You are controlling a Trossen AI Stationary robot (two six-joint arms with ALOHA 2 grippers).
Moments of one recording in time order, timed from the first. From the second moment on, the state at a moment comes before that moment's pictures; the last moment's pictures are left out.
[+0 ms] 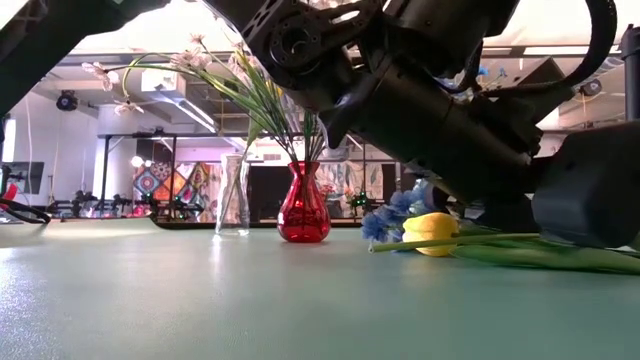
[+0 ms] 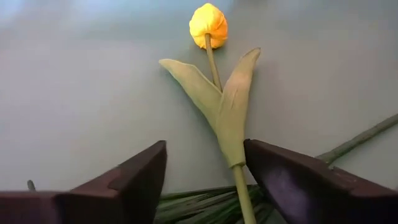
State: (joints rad) left arm -0.28 2.53 1.80 0.20 -0.38 -0.13; right arm 0.85 1.16 0.99 -0.58 0.37 0.80
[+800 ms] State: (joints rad) left arm -0.30 2.48 1.80 0.18 -0.41 -0.11; right arm 0.86 1.16 0.99 -0.57 0.44 0.73
